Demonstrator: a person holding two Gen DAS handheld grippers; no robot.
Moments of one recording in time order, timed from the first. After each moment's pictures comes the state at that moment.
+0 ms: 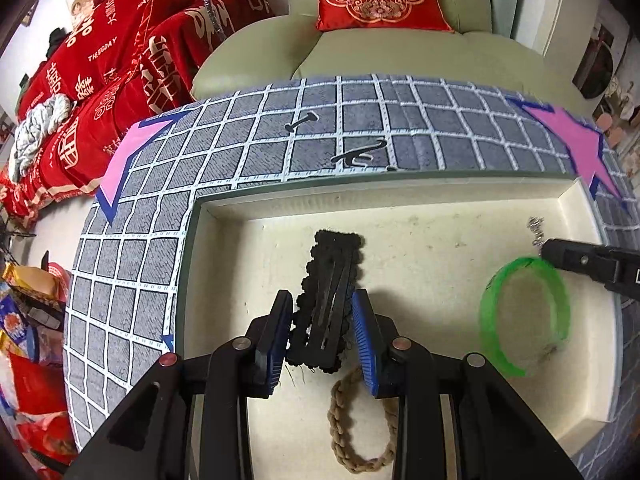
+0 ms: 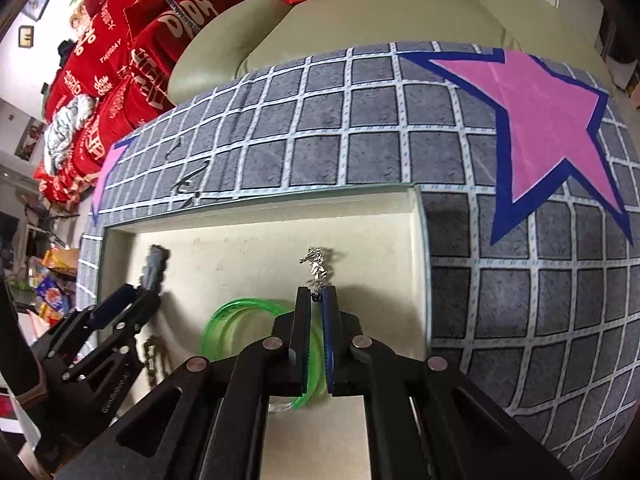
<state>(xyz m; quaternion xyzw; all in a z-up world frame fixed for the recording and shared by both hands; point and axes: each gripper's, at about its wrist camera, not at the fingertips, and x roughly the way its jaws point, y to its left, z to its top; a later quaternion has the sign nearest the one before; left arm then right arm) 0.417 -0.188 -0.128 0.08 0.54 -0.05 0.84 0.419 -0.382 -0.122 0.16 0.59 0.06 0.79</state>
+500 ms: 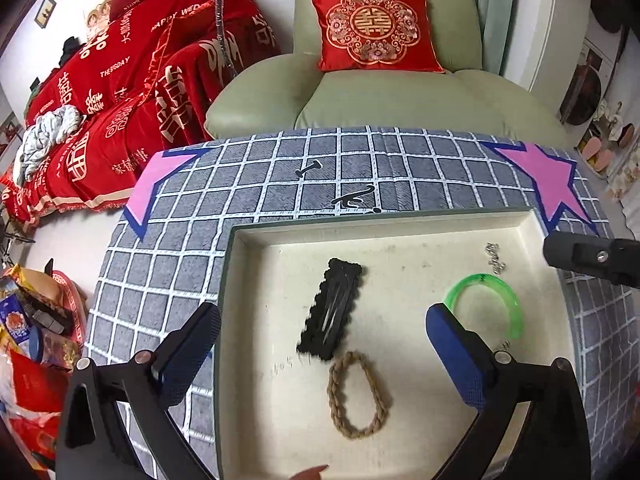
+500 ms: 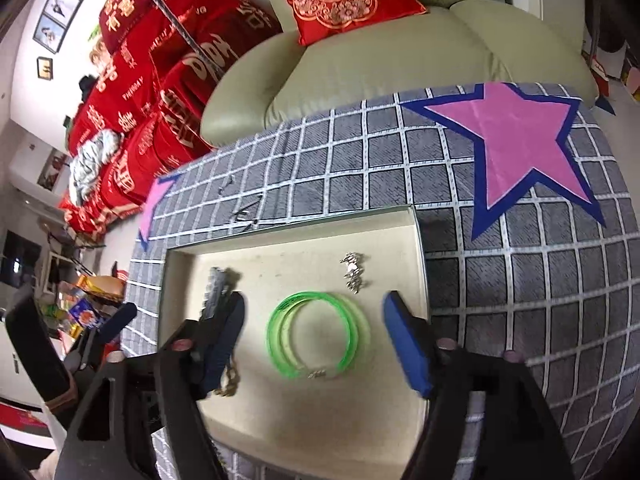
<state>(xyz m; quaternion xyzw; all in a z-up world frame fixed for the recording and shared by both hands) 0.387 -0.180 -0.080 0.07 0.49 -0.06 0.87 0.384 -0.387 -0.063 0.21 0.53 0.07 0.82</state>
